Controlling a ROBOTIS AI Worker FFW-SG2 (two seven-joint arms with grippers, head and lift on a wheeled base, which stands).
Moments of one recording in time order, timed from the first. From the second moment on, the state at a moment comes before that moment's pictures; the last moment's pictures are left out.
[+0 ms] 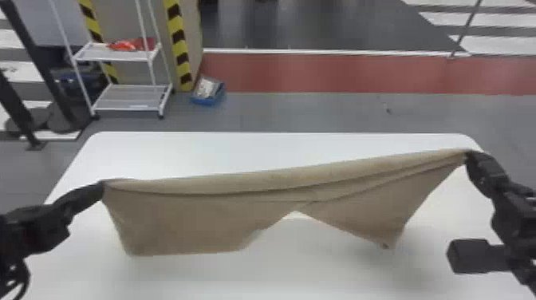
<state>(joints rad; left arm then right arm) 0.18 0.00 0.48 -2.26 0.05 1.02 -0.54 0.40 -0.38 -0.26 -2.00 1.35 -0.08 0.14</state>
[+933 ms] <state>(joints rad) 0.14 0.00 0.41 -2.19 -0.02 1.06 -0.49 0.46 -0.37 -0.22 -1.96 1.30 -0.15 0.36</state>
